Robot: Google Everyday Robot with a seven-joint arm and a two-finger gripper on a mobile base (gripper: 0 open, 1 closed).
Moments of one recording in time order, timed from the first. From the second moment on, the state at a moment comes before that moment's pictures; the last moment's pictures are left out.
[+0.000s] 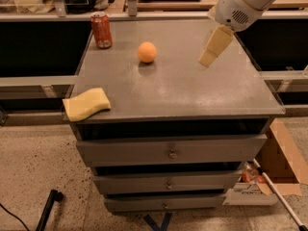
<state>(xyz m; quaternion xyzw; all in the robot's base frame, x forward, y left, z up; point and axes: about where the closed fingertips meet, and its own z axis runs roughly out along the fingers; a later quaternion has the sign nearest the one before) 0.623 -0.143 0.958 -0.59 0.75 0.04 0.28</state>
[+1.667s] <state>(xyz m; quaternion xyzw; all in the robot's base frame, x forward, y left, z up) 0.763 -0.060 0.884 -0.53 0.73 0.18 0.40</state>
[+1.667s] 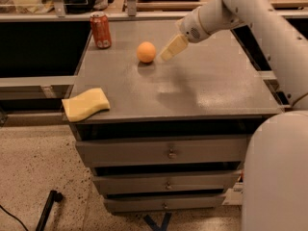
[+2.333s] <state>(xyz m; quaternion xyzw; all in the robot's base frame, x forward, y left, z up) 0.806 -0.012 0.871 -0.51 0.69 0.23 0.47</state>
